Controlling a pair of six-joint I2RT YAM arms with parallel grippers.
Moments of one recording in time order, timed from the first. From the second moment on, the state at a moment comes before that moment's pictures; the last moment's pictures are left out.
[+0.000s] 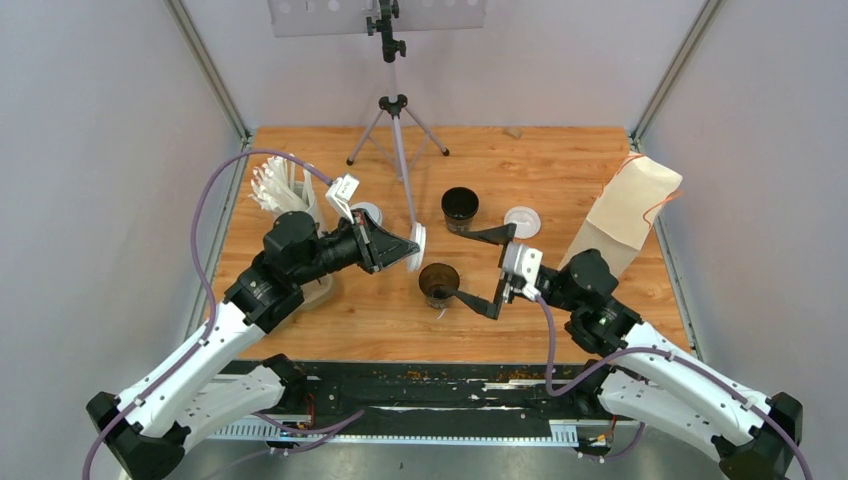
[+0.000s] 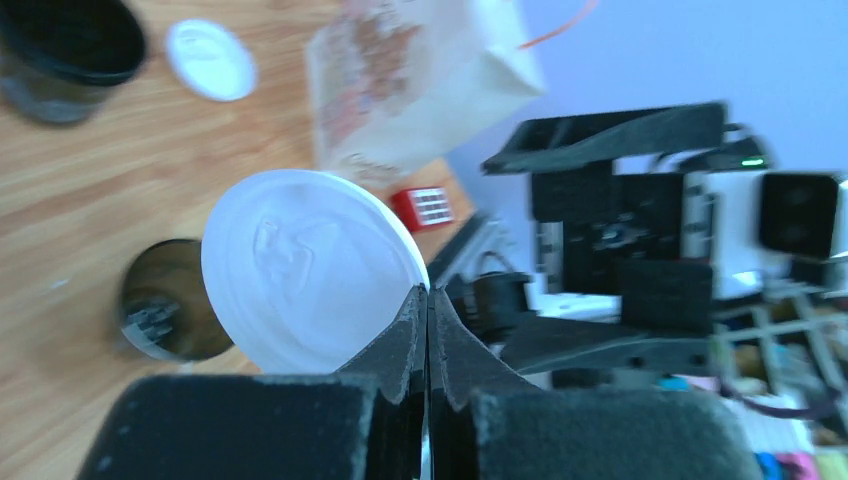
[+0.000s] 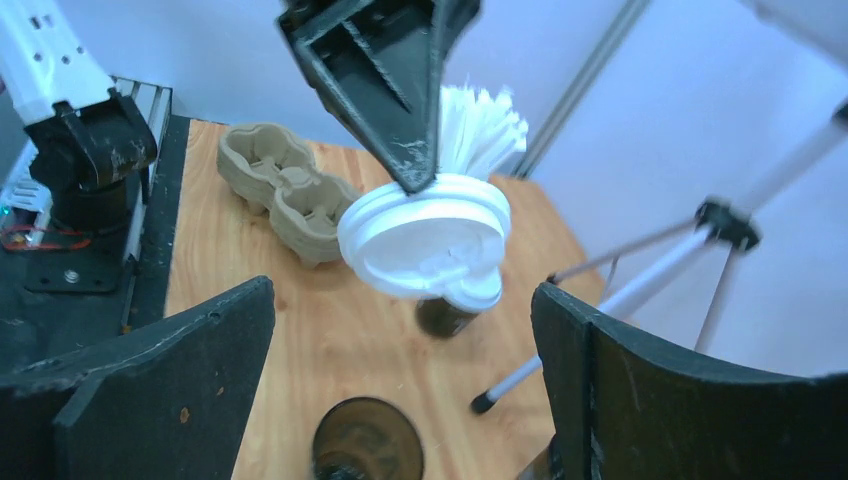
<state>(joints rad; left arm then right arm) -0.69 0.85 0.92 -0.24 0.32 -0.72 0.83 0.76 0.65 0.27 -0.45 -0.27</state>
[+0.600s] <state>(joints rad) -0.69 0.85 0.77 0.23 0.60 -1.17 0.87 0.84 0.63 0.43 -0.56 -0.61</state>
